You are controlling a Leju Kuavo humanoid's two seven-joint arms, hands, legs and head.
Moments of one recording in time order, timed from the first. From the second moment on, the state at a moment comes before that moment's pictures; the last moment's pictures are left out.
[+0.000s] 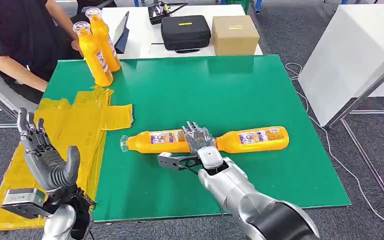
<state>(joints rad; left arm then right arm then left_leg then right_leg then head) -0.10 -0.14 -0.21 -1.61 -0.02 0.49 -0.70 -0.70 0.26 0.42 -0.40 1.44 -0.14 0.18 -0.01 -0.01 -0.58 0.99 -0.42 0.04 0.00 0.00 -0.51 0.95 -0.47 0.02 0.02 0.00</state>
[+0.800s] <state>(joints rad) -0.09 -0.15 -0.20 -1.64 -0.02 0.48 -0.70 -0.71 0.27 0.42 -0.38 1.45 -0.10 0.18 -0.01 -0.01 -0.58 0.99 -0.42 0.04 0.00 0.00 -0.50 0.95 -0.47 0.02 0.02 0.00</state>
